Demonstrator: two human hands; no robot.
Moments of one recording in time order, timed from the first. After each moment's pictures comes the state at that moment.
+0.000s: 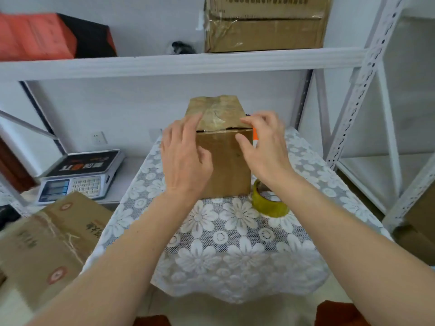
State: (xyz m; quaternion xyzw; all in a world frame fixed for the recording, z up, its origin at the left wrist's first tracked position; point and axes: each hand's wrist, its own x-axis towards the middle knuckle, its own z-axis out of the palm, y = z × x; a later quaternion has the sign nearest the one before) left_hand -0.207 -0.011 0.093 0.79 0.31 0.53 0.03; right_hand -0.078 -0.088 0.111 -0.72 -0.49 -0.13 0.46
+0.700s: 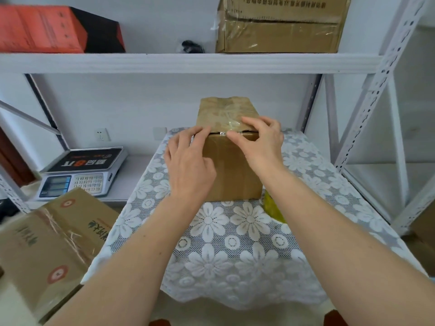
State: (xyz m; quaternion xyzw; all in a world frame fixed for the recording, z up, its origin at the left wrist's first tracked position) left_hand -0.216 0.012 0.073 0.79 0.37 0.48 0.06; right_hand -0.092 -0.044 0.109 -0.73 -0.40 0.01 0.55
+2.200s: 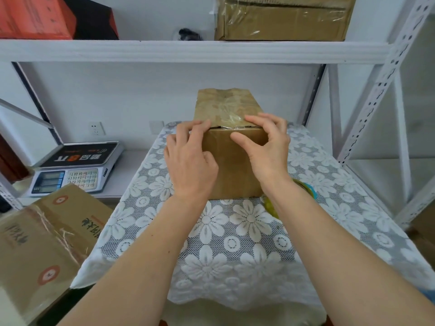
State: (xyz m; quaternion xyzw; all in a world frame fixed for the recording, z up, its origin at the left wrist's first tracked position) left_hand -0.201 0.015 0.065 0.75 0.37 0.53 0.08; right_hand -0.087 -0.043 0.083 -0.64 -0.40 0.00 0.66
